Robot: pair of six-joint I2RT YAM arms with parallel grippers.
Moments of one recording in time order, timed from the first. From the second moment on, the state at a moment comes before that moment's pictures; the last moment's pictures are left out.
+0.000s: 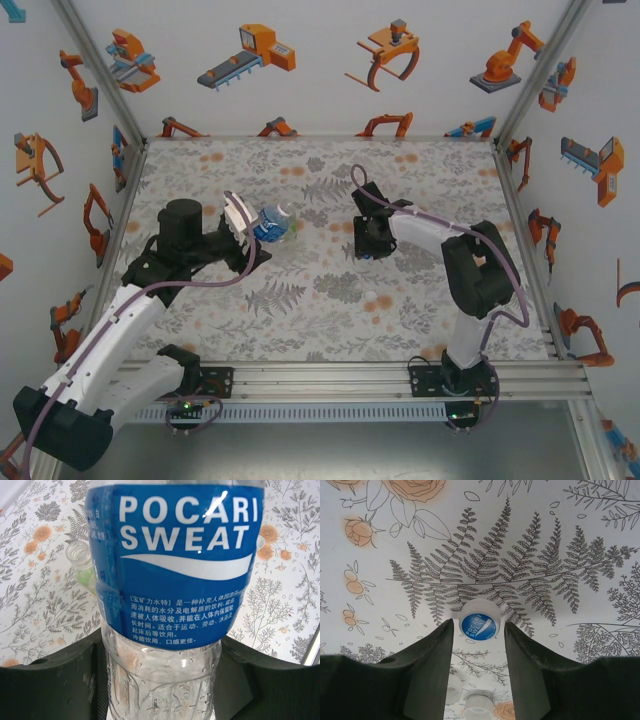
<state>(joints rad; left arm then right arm) -0.45 0.92 0.84 -0.40 0.50 0.38 0.53 1.84 1.19 -0.56 0.05 0.45</state>
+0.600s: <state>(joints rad) -0.45 0.92 0.84 -0.40 0.49 0.38 0.53 1.85 1.21 -0.56 0.07 0.45</state>
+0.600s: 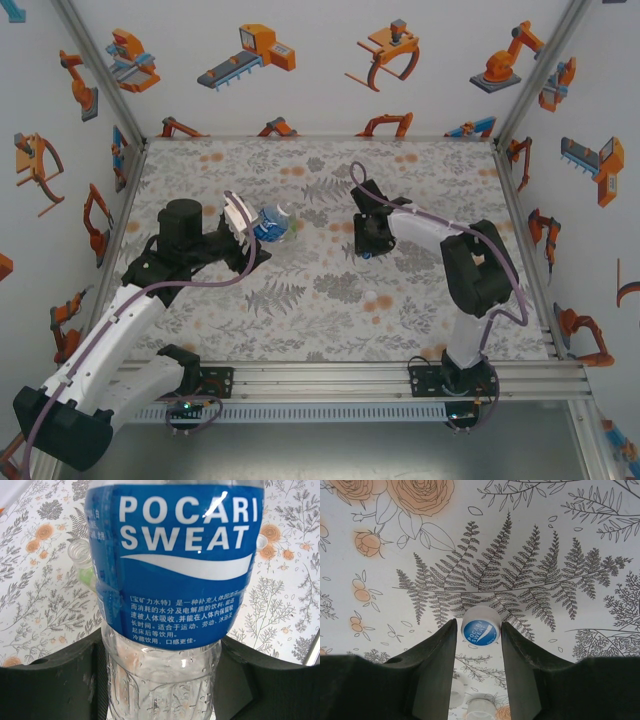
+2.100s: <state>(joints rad) -0.71 0.94 0.85 -0.52 0.43 0.63 0.60 0.96 0.95 -0.34 -0.47 -0.02</state>
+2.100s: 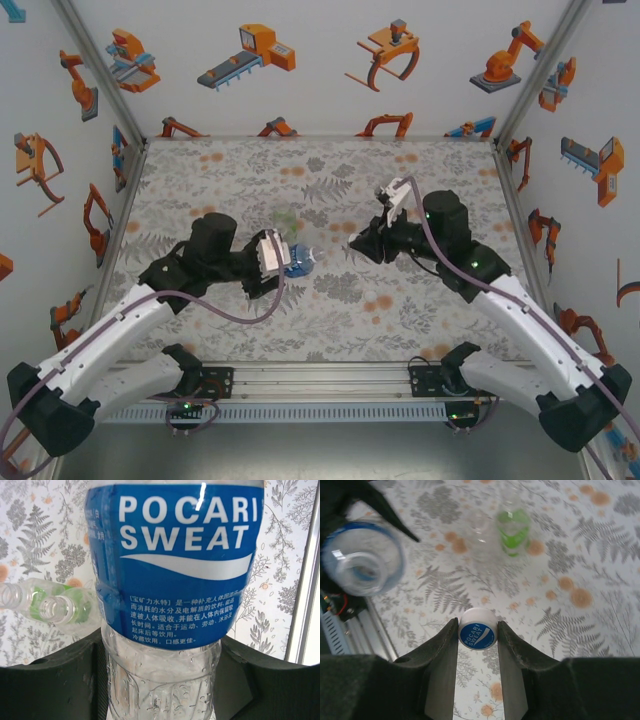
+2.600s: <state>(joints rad) -0.74 0.90 0.85 -0.58 0.48 0.71 0.84 0.90 0.96 -0.33 -0.64 -0.37</state>
